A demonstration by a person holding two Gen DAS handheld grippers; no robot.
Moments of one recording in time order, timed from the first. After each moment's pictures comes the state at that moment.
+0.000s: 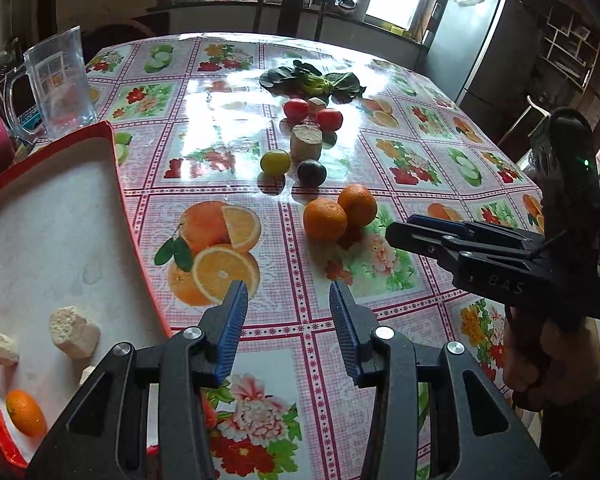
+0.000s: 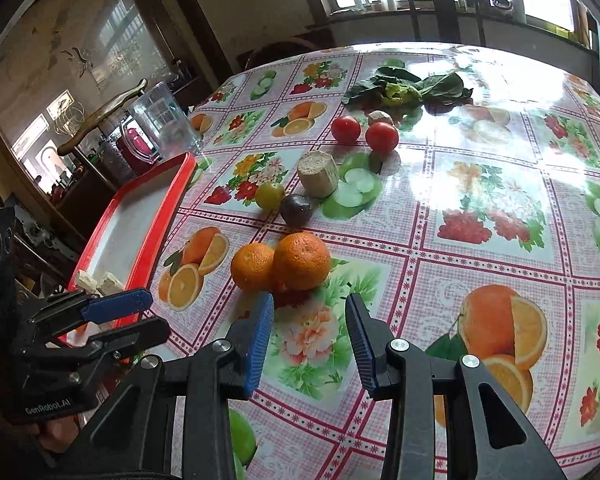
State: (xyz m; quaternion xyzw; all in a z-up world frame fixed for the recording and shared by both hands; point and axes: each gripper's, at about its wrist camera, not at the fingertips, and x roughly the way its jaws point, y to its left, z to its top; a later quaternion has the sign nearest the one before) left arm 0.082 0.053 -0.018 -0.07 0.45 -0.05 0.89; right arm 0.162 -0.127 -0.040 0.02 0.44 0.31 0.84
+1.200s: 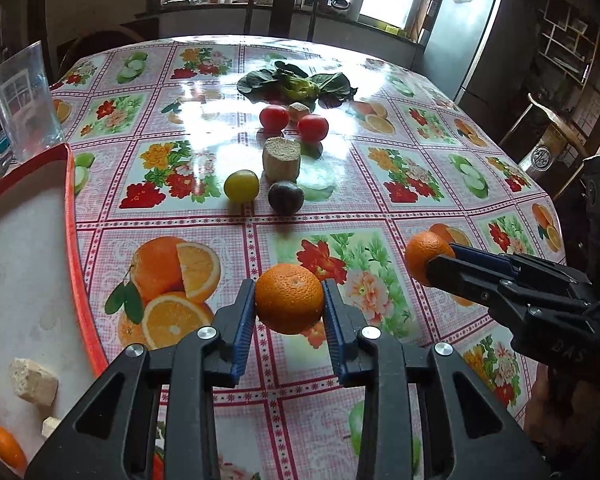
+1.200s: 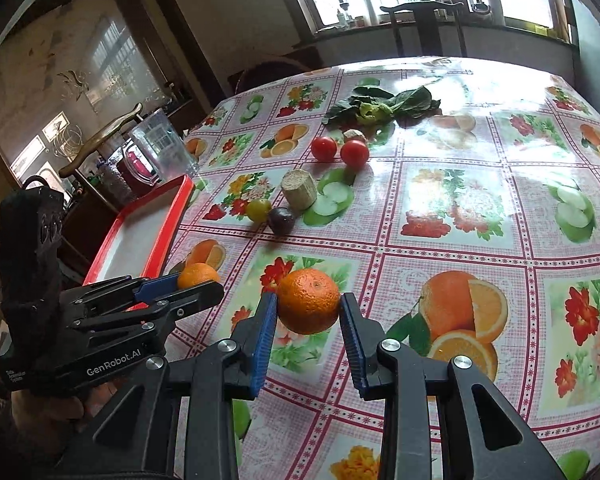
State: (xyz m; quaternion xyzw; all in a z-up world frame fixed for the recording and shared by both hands) left arm 0.114 0.031 -0.025 -0.07 0.44 -0.05 0.89; right arm 0.142 -0.158 -0.022 0.05 0.42 0.29 0.86
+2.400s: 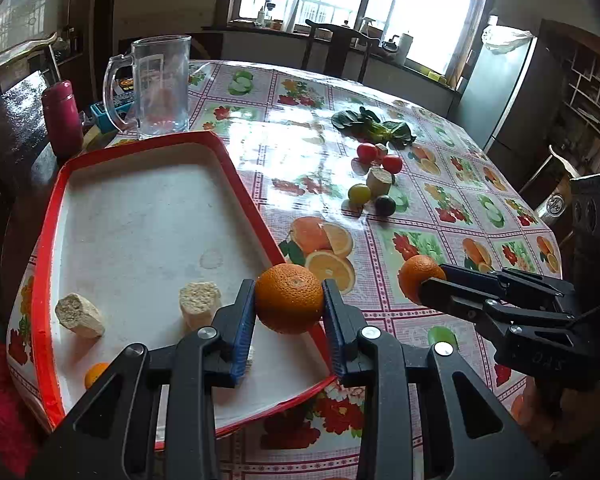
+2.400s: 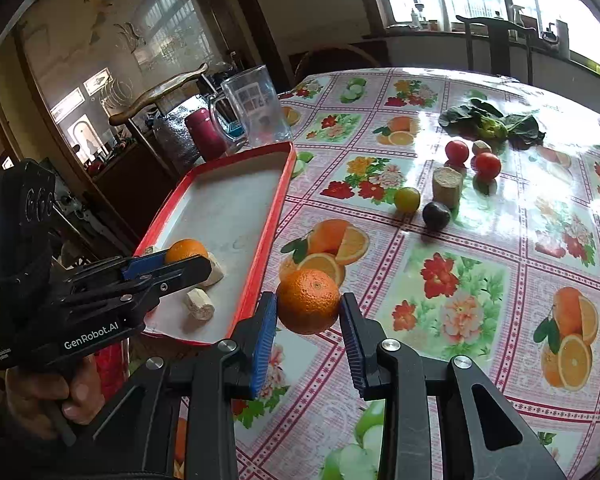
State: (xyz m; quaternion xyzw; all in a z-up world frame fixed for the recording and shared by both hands) left arm 0.030 0.130 0.003 -0.11 0.39 0.02 0.91; right arm 0.086 -0.048 -0.004 -0.02 0.41 0.37 0.83
